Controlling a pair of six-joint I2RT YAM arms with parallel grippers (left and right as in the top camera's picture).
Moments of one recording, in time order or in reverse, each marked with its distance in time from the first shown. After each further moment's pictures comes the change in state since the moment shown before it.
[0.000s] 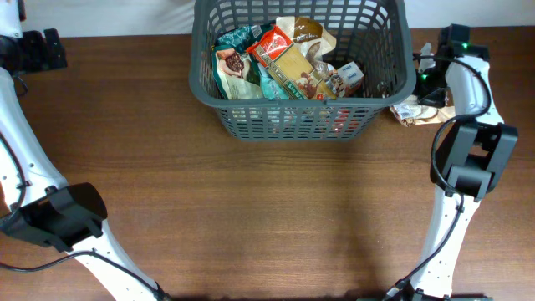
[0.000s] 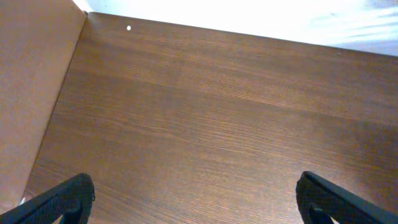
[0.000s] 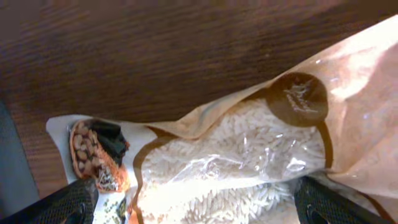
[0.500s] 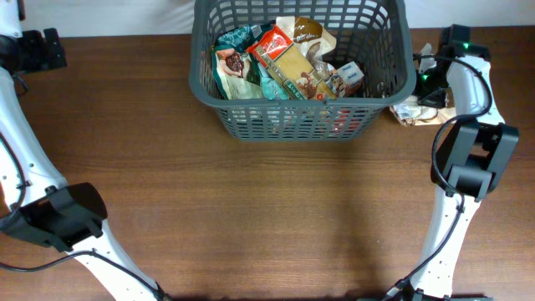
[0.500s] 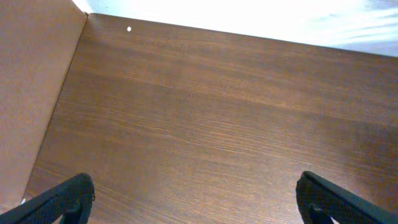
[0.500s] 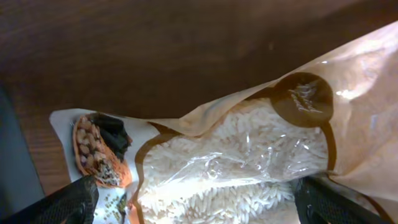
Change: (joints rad) left arm 0.000 0.000 0.000 0.003 0.000 0.000; right arm -0.002 0.000 0.000 -0.013 -0.028 -0.021
